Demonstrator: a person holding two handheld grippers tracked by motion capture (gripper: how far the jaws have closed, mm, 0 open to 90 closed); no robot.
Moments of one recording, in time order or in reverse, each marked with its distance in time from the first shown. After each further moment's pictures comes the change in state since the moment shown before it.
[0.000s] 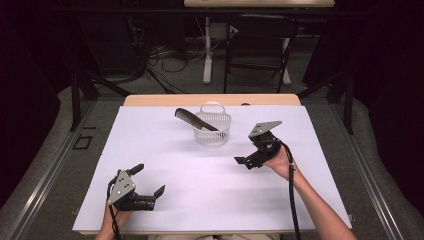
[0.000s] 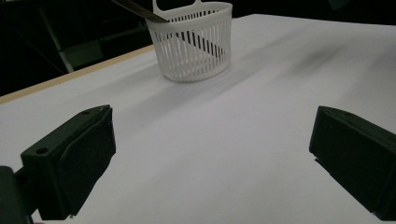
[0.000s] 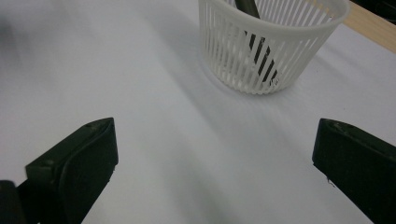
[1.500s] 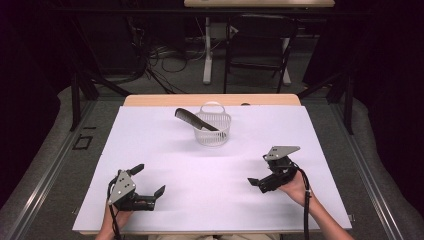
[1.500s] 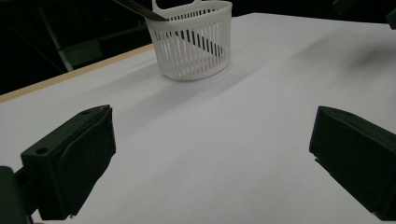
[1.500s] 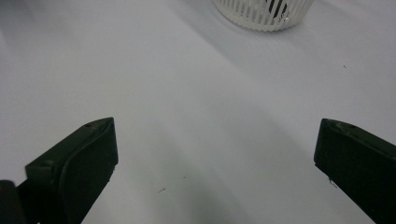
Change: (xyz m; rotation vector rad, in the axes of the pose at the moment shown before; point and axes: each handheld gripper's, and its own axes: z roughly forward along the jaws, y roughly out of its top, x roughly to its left) left arm 0.000 0.000 0.001 0.004 -0.003 0.000; right arm 0.028 -0.063 -0.031 -0.001 -0.035 0.040
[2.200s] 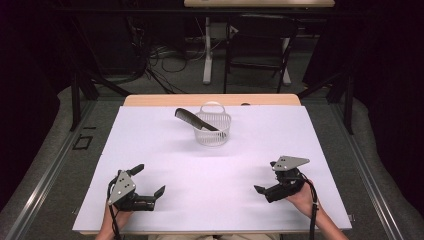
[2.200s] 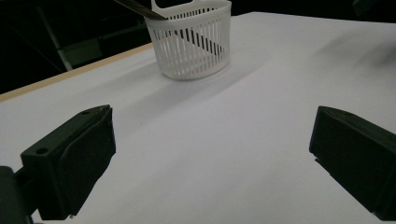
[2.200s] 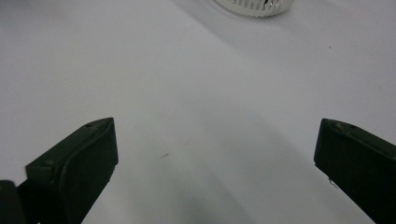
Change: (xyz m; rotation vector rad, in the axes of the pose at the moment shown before) left arm 0.000 0.000 0.000 0.003 -0.001 0.001; right arm 0.011 -0.026 -0.016 -0.030 -0.058 -0.012
